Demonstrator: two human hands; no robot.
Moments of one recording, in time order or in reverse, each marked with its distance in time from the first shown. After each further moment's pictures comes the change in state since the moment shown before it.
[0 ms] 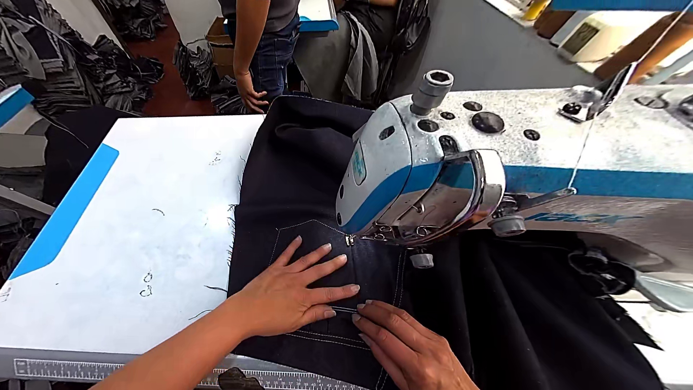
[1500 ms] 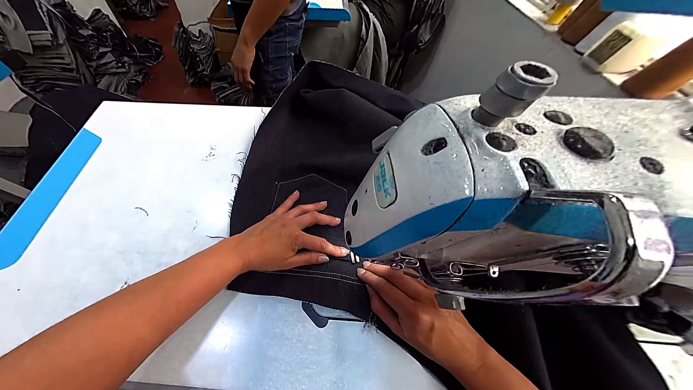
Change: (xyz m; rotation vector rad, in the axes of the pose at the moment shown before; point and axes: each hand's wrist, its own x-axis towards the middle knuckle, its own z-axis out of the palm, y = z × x) left_hand 0.046 -0.093 -0.026 -0.093 0.140 0.097; right_hand 0.053 0.070 0.007 -0.185 -0.022 -0.062
